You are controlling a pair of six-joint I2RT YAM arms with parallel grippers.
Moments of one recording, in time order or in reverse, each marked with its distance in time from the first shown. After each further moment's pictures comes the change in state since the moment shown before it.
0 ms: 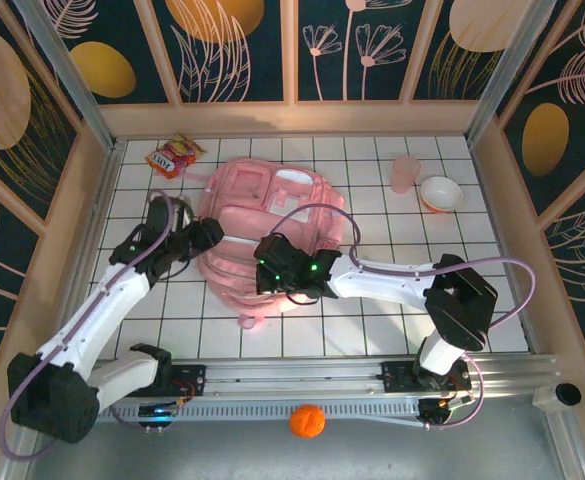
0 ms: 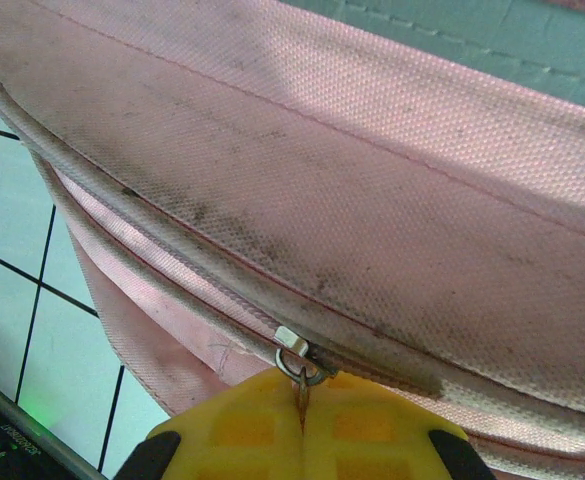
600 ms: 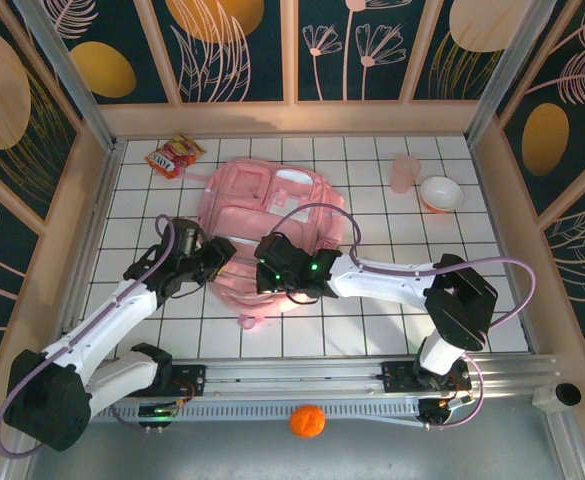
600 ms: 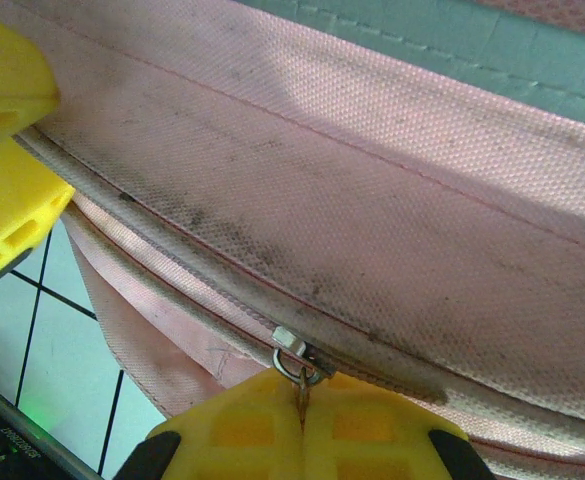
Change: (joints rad) left arm -0.103 -0.014 -0.178 0.164 0.079 -0.391; right arm -0.003 0.000 0.000 0.002 0.000 0.000
